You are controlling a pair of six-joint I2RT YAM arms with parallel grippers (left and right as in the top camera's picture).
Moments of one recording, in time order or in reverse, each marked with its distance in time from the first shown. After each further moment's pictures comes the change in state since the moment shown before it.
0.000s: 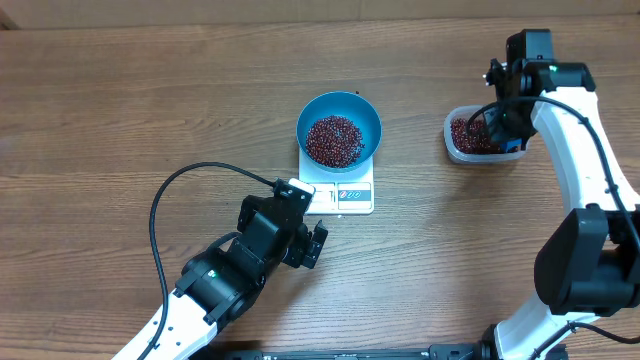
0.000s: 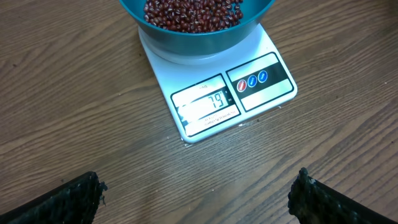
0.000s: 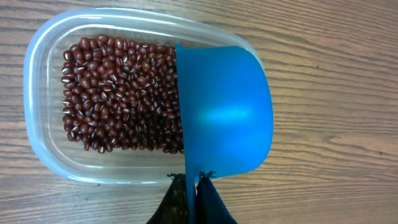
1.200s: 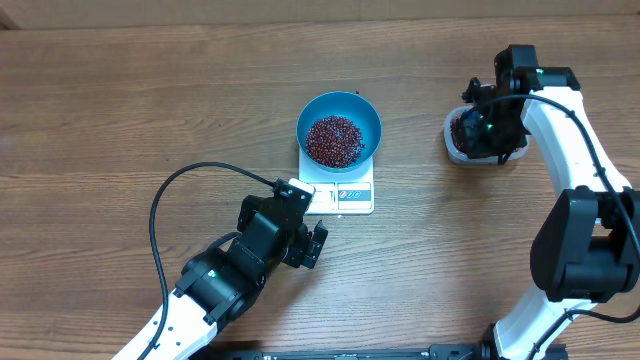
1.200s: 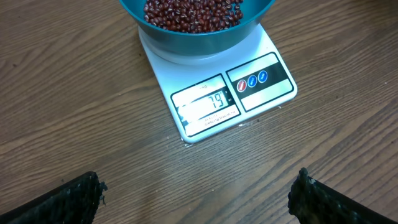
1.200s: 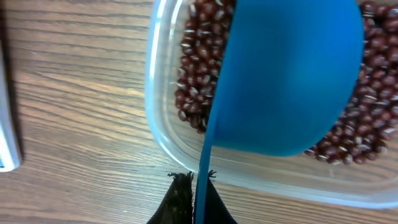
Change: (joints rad) left arm 0.000 0.000 0.000 0.000 0.000 0.000; right arm 0.006 0.068 -0.028 -0.079 -0.332 0.012
